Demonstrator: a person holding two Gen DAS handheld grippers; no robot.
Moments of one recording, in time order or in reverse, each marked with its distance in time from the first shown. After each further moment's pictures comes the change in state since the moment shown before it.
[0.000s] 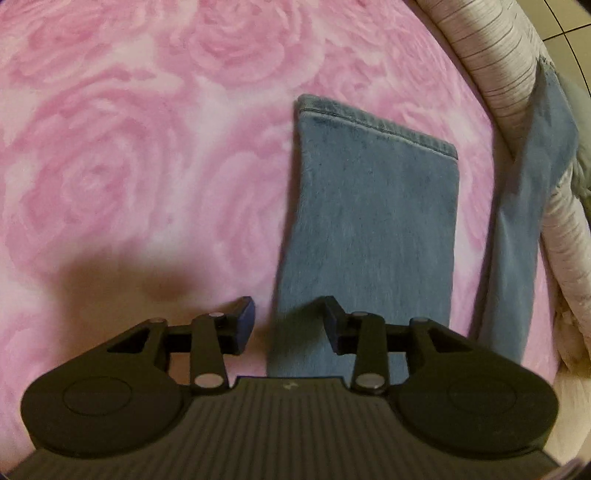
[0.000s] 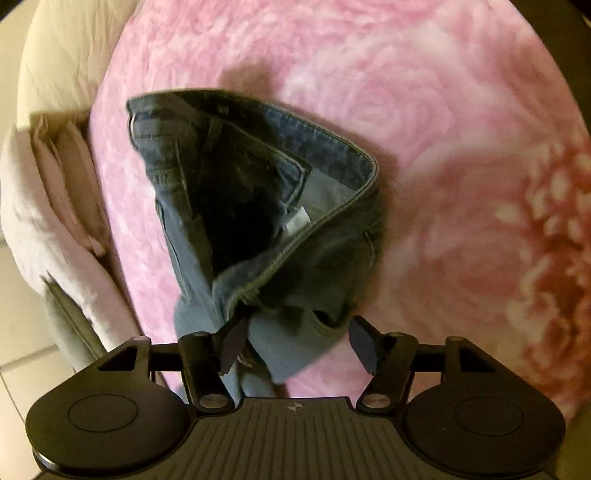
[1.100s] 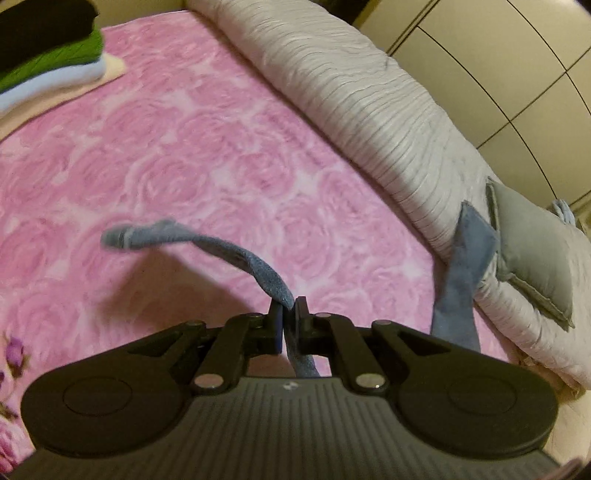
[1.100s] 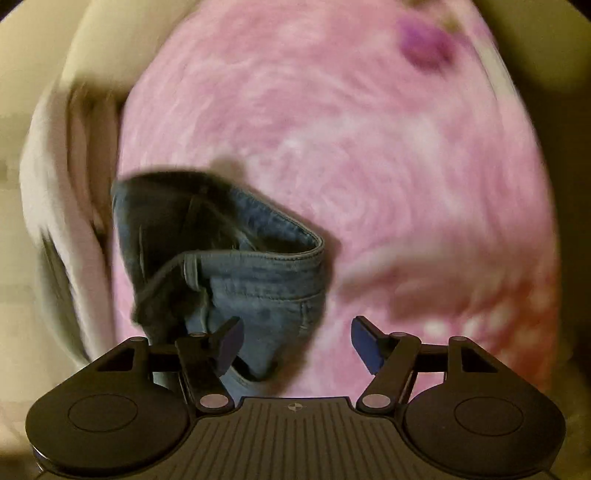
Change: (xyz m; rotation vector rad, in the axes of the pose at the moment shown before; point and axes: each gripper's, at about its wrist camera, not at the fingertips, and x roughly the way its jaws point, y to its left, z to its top) left arm -0.245 0.092 -0.012 0.033 -0.417 -0.044; right arm -0.022 -0.034 0.037 -0.230 -0.072 0.018
